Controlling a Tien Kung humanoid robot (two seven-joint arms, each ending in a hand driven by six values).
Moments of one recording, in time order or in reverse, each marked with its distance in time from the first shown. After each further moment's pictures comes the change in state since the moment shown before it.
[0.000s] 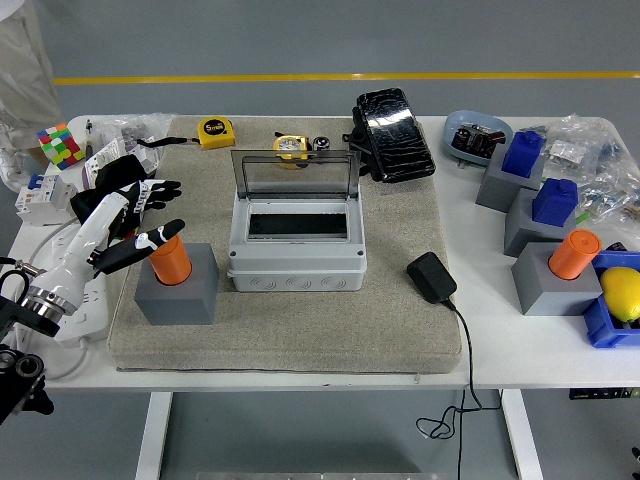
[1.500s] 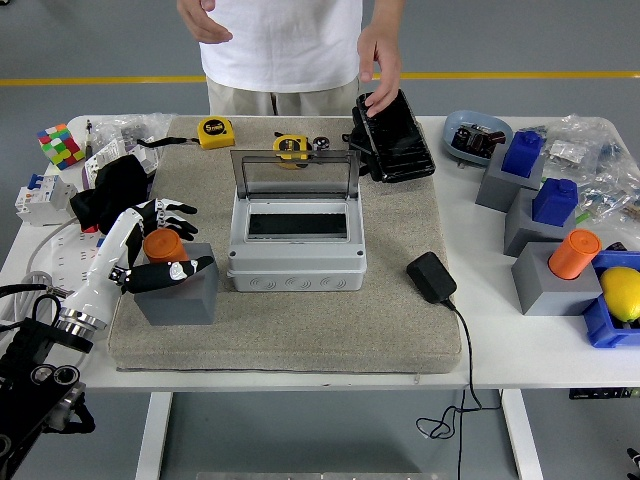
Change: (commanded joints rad) left arm -0.047 -0.063 0.132 0.122 -0.244 0.092 -0.162; right arm -0.002 0.011 0.009 0.002 0.004 -0.001 0.001
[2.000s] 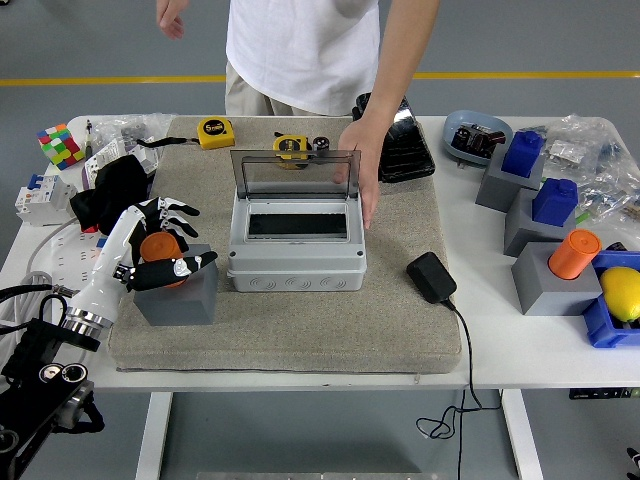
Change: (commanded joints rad) left arm -0.021 -0.010 0.030 0.023 -0.035 0.026 -0.031; right arm 0.002 0.000 0.001 0.000 0.003 0.000 -0.001
